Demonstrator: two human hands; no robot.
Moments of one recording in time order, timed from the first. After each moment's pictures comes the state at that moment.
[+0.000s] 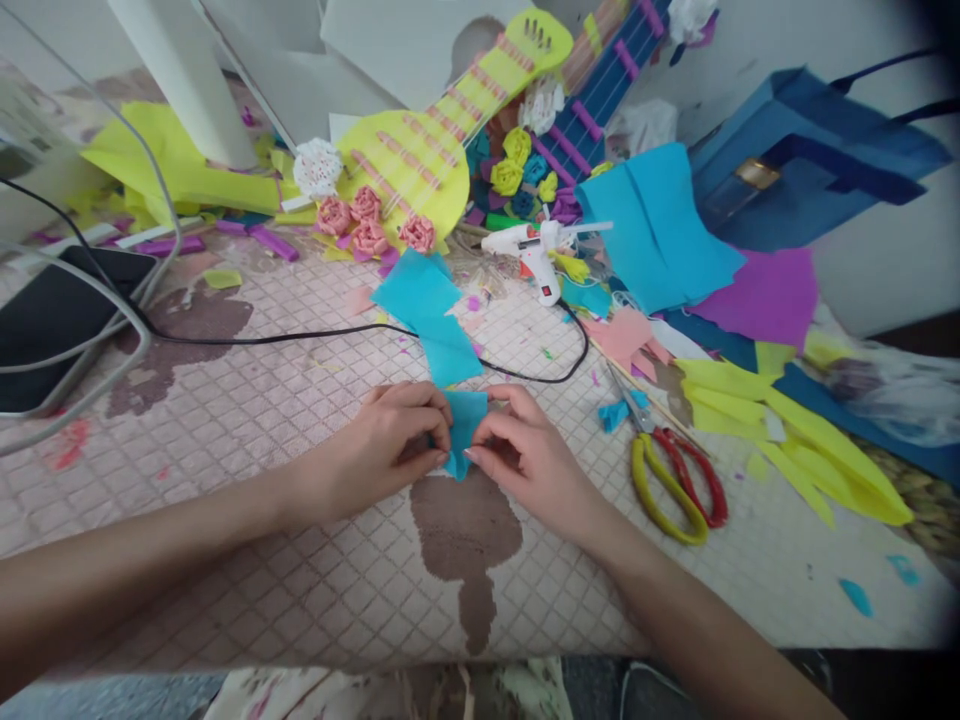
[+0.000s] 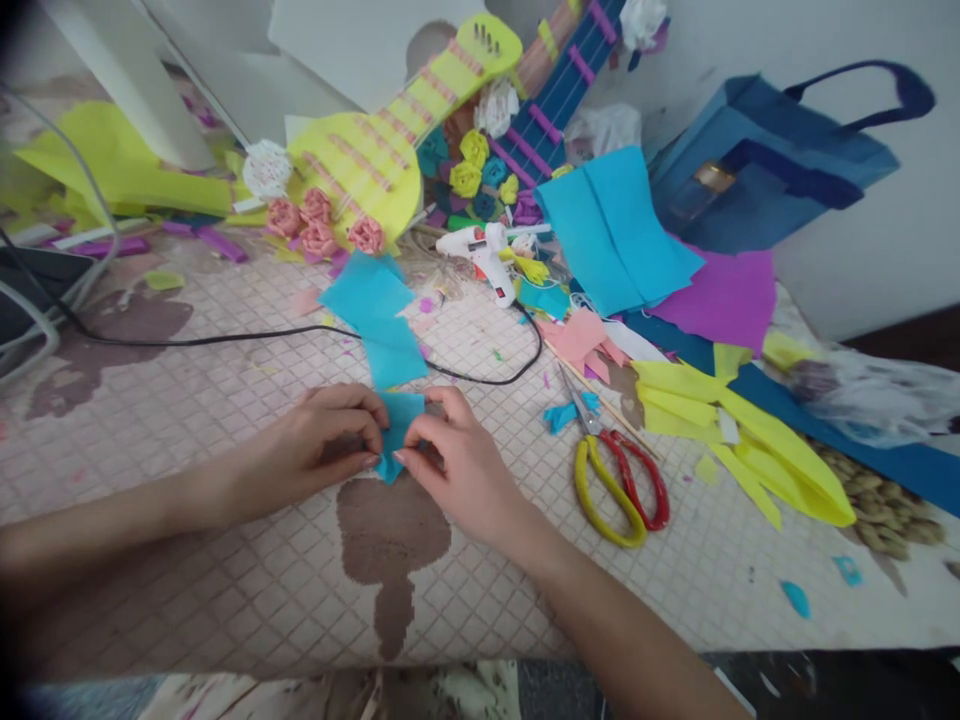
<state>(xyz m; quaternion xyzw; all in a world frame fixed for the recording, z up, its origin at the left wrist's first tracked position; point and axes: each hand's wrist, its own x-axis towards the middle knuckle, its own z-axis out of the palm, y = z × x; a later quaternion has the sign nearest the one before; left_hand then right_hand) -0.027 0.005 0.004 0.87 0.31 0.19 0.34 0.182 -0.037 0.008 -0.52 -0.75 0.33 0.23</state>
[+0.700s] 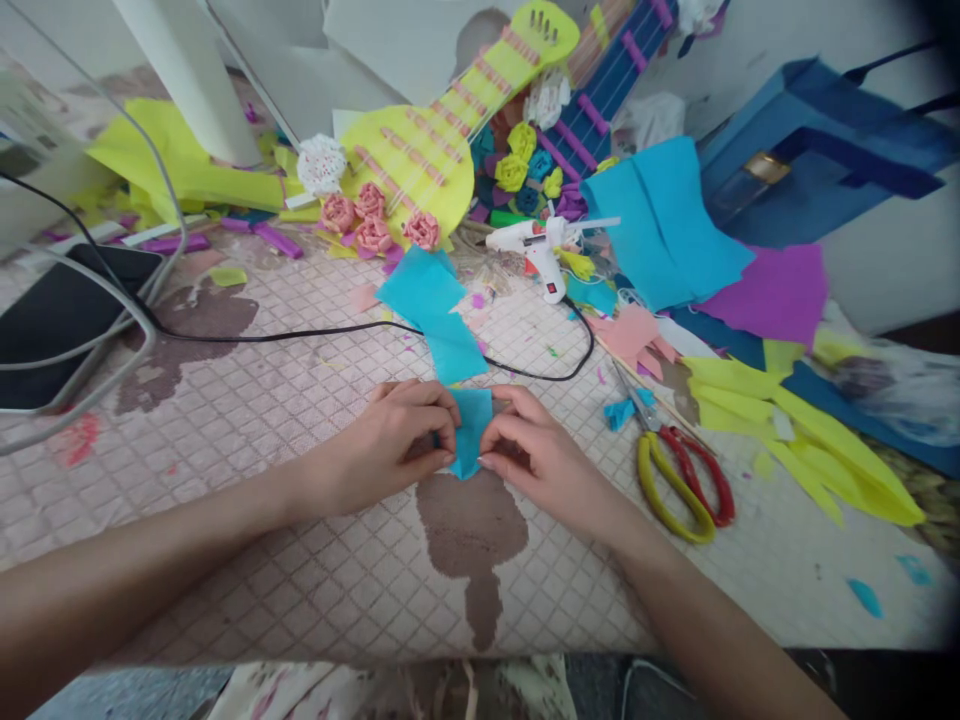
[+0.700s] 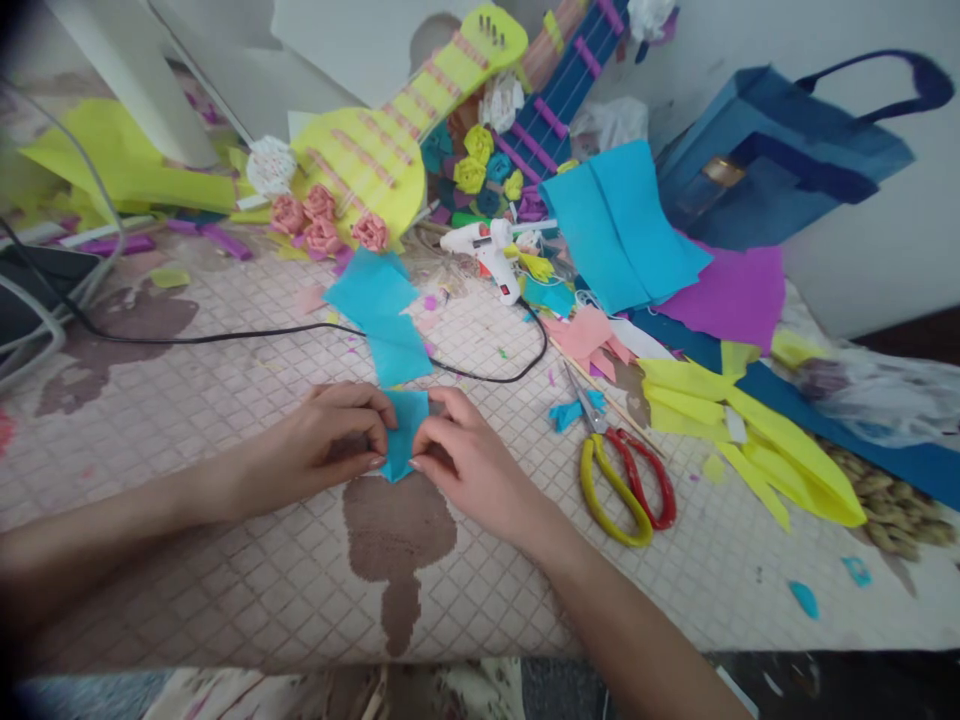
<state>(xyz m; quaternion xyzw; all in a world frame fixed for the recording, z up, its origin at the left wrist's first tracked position) -0.028 0.007 0.005 0.87 0.31 0.17 0.35 0.188 -0.035 0.013 -0.48 -0.78 0.35 0.21</state>
